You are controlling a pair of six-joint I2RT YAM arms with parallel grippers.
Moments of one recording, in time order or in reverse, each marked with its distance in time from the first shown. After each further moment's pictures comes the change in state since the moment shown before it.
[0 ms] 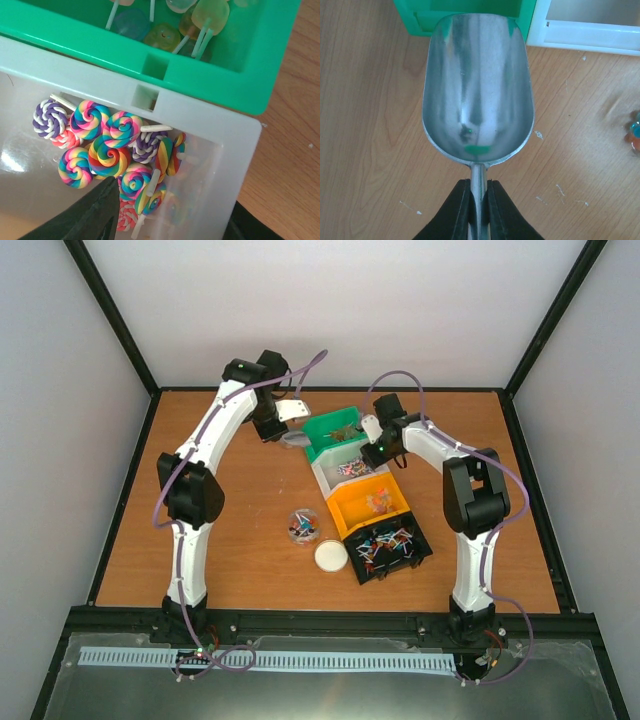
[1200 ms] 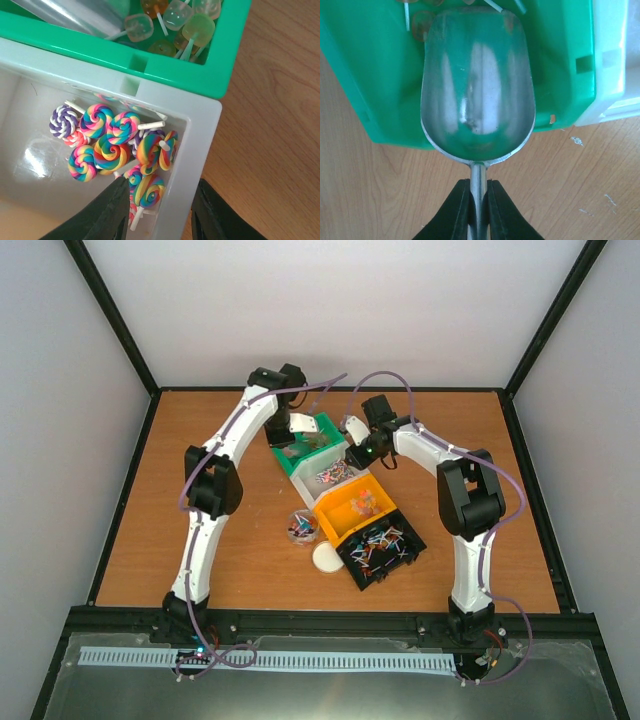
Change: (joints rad) left arm -0.036 0.221 0.133 -0.043 -0.131 0.152; right arm 0.063 0.000 0.000 0.065 -0.150 -0.058
